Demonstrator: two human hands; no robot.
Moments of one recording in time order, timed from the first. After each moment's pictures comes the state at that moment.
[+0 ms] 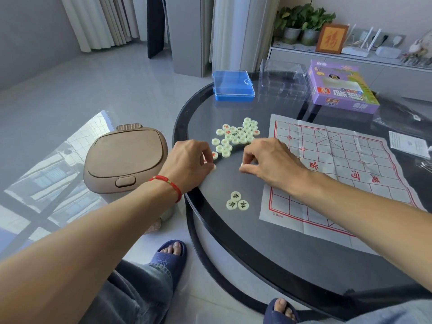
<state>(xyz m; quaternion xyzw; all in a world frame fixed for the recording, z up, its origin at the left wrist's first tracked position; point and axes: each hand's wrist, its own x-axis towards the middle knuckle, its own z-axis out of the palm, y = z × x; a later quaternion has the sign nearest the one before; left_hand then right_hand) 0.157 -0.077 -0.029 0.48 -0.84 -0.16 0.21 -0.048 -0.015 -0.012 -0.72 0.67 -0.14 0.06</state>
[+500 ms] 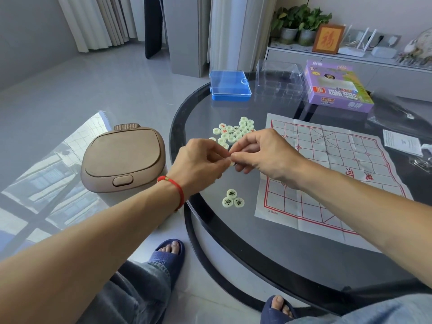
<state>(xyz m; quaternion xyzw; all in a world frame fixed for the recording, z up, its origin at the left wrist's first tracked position) 0.139 -0.049 -0.012 0.45 -0.75 -0.40 0.27 -0.037 -0.005 0.011 -0.57 0.64 -0.35 0.38</state>
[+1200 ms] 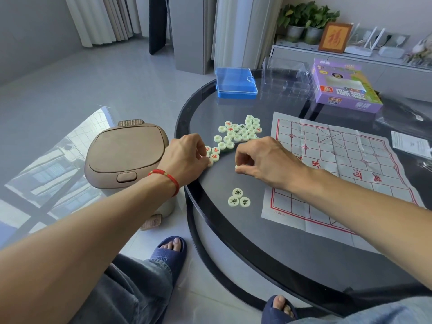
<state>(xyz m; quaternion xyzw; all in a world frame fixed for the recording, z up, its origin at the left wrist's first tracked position) 0.163 -0.080 -0.027 0.53 -0.80 -0.19 0.21 -0.041 -0.017 -0.010 -0.77 0.62 -0.14 0.09</state>
